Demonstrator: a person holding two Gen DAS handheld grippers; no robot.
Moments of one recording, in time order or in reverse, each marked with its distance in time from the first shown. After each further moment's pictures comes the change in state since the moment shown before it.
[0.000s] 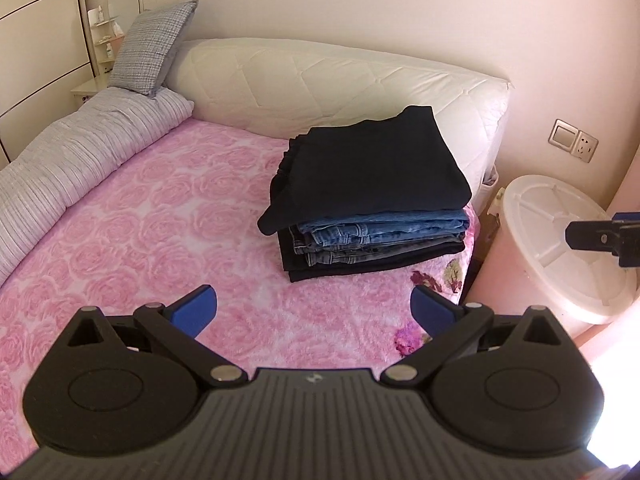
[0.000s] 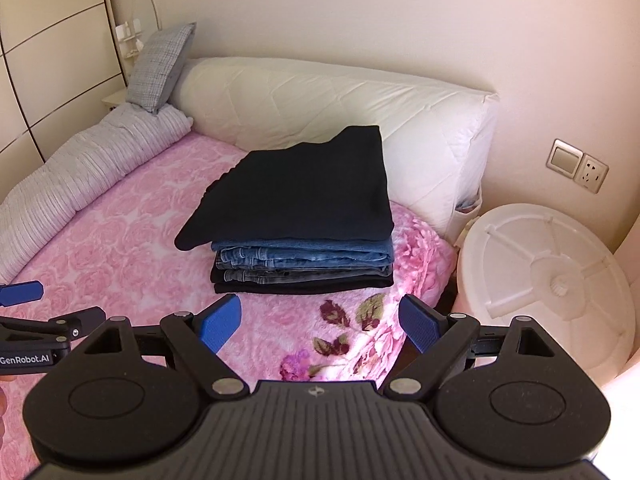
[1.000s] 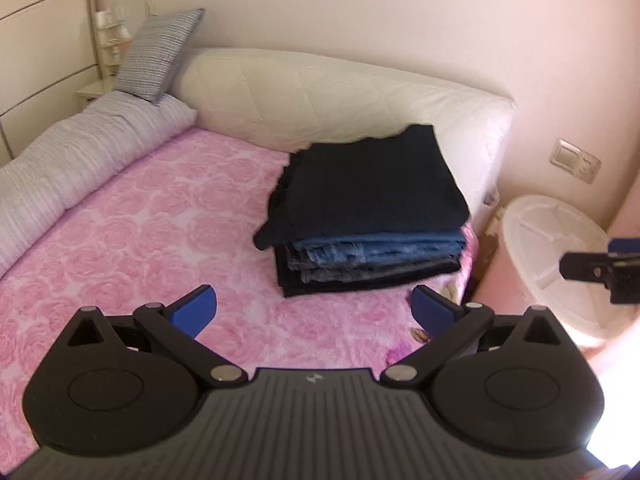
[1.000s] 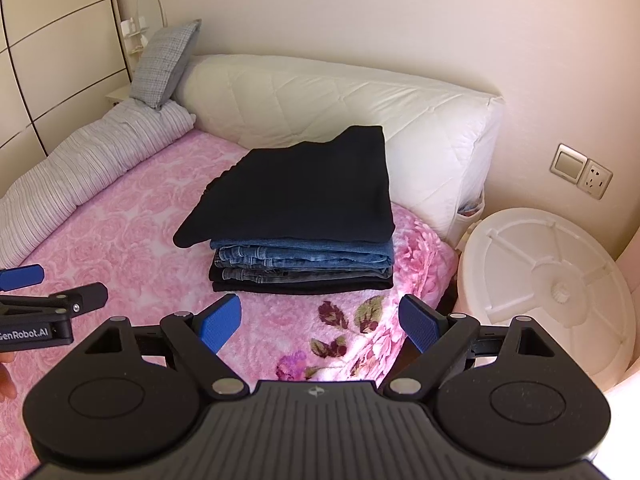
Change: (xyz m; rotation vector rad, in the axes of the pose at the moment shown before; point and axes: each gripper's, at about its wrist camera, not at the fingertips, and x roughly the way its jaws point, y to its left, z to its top) left arm 0.005 -0.006 0.007 -0.032 -0.030 -0.010; right arm 0.000 -0.004 -0.001 -0.016 -0.001 0.002
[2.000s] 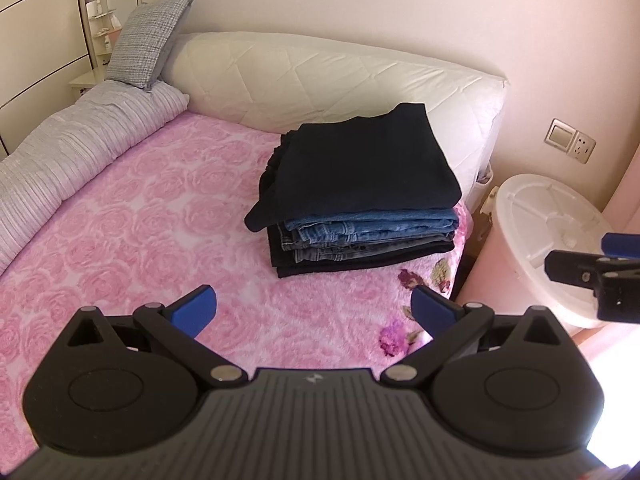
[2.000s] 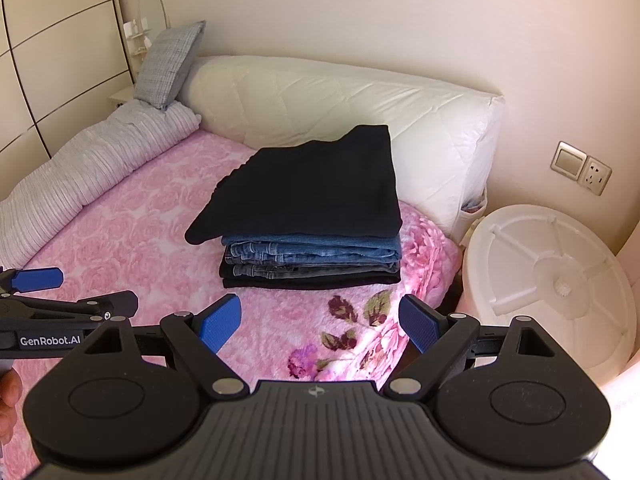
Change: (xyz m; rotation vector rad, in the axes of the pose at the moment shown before) left arm -0.005 -0.011 0.002 0.019 0.061 0.009; right arm -0.013 0.014 -0.007 0.008 0.000 0.003
